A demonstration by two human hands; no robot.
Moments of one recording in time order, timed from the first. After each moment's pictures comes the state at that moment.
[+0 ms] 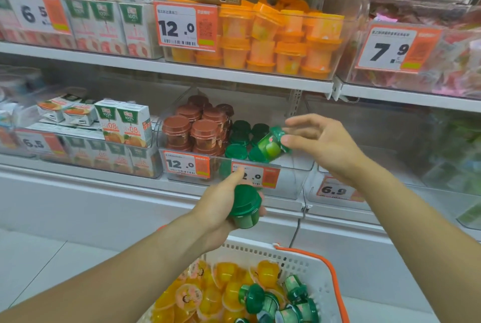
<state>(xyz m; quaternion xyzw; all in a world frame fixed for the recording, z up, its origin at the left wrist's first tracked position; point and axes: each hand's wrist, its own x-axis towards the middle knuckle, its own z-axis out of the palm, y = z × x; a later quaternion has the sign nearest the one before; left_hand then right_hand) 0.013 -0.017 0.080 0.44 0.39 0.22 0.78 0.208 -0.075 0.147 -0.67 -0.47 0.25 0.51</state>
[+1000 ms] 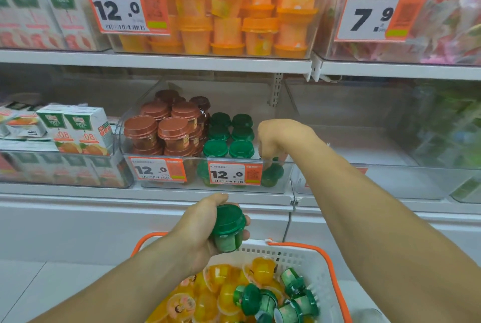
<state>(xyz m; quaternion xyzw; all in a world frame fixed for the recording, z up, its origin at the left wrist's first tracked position) 0.024 -0.014 0.057 0.44 0.48 0.14 0.75 0.222 0.006 0.134 -0.83 -0.53 0.15 -0.08</state>
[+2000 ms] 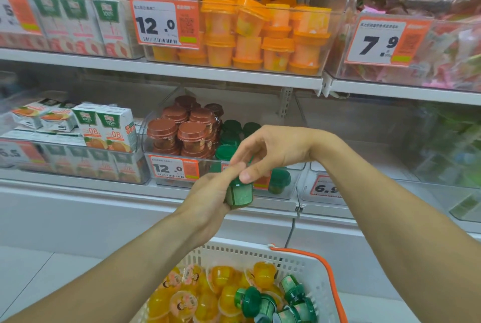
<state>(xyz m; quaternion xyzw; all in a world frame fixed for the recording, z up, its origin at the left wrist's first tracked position) 0.023 -0.004 0.087 0.48 0.31 0.28 0.77 0.202 -0.023 0.158 -0.61 -0.68 0.38 0.13</state>
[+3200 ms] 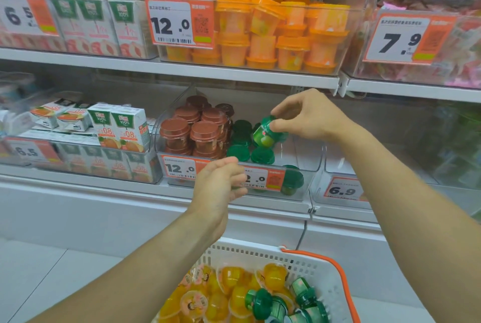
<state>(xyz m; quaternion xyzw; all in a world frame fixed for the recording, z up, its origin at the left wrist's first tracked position) 0.023 0.008 0.085 0.43 0.39 0.38 0.72 0.228 -0.016 0.170 -0.74 -0.58 0.10 0.33</state>
